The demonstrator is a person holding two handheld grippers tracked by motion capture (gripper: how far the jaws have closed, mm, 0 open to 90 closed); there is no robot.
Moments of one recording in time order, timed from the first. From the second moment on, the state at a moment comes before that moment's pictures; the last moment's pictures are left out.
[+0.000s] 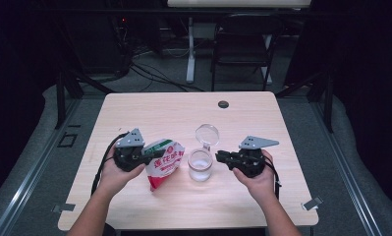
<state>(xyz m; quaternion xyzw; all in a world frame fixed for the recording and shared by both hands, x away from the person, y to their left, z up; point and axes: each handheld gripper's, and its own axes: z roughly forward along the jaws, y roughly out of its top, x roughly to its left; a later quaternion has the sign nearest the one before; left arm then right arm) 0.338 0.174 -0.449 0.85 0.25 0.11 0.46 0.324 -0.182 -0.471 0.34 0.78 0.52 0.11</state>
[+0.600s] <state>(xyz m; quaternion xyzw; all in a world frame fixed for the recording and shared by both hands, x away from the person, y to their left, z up) 0.314 0.166 -0.476 0.82 0.29 0.11 0.48 0.351 -0.112 -0.453 0.27 0.81 0.52 0.06</state>
